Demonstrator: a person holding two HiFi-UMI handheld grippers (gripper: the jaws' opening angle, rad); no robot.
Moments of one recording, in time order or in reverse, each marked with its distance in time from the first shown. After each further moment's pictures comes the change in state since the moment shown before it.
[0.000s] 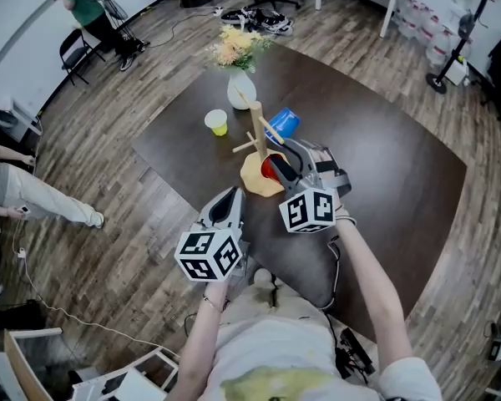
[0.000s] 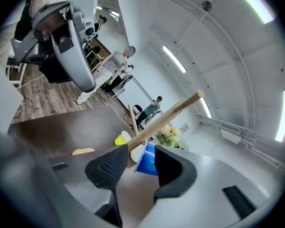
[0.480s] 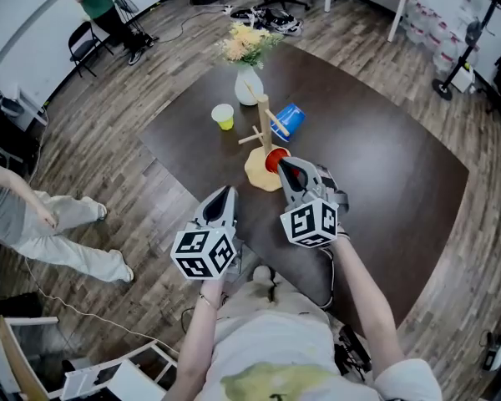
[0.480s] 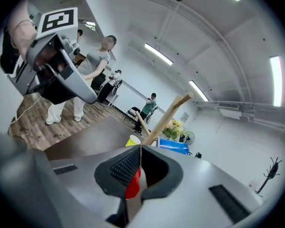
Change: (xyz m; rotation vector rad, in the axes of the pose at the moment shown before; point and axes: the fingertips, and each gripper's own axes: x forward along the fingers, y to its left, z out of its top) left arm -0.026 0.017 -0.003 0.008 -0.026 0.073; right arm -0.032 0.025 0.008 0.262 0.000 0.030
